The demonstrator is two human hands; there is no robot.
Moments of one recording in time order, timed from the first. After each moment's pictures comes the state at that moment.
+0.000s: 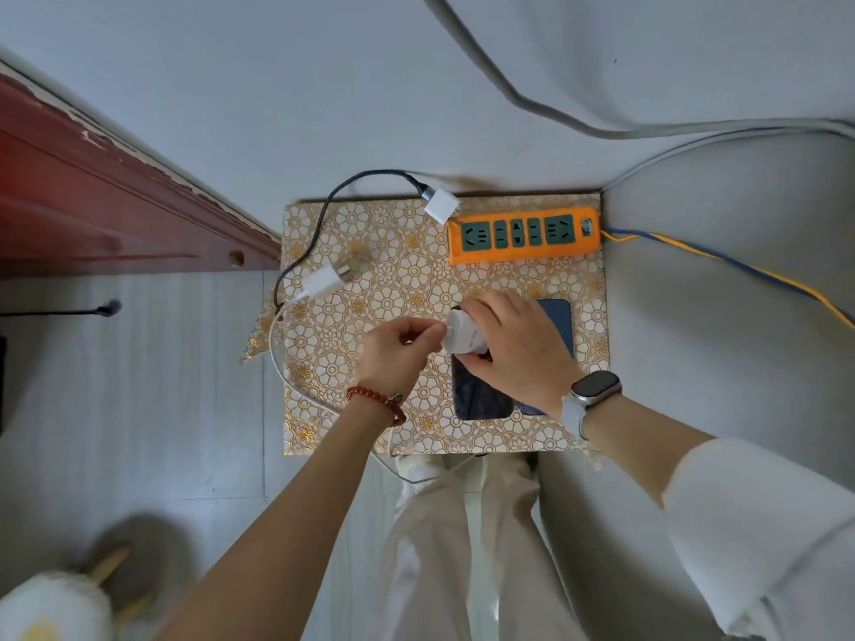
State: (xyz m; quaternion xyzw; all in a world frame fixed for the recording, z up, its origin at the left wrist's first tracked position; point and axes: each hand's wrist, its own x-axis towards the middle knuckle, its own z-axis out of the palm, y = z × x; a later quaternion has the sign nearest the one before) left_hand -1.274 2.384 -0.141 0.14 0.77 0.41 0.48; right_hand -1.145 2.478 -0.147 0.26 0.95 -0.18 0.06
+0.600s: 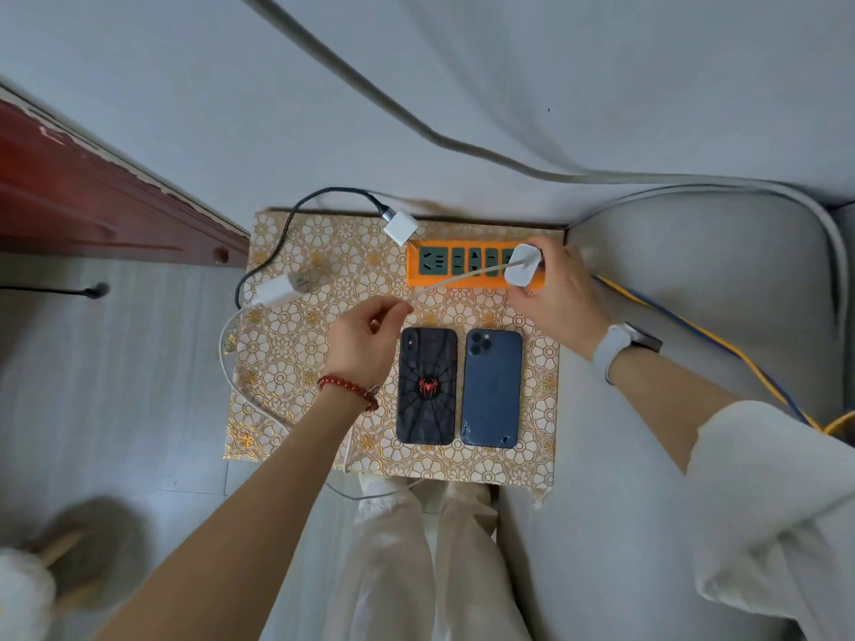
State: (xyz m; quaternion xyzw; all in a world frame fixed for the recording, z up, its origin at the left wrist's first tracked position) left_hand -1.249 2.435 -0.136 0.18 0.83 0.39 0.34; right_hand -1.106 2.602 -0.157 0.42 0.84 -0.34 -0.04
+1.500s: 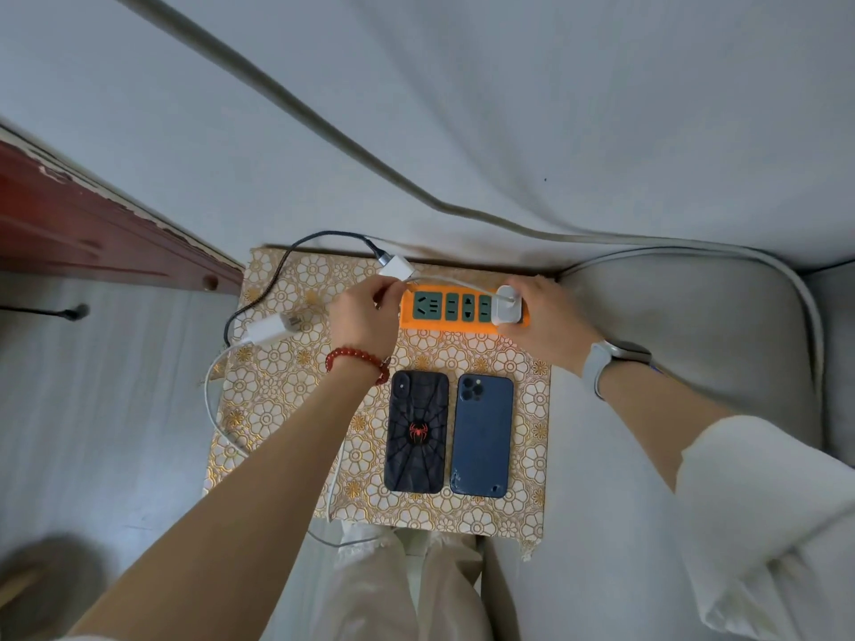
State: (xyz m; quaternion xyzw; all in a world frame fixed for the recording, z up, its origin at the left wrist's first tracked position) left_hand -1.283 2.492 -0.147 0.22 0.87 0.38 0.24; right_hand -1.121 2.637 -0.174 0.37 0.86 -0.32 0.11
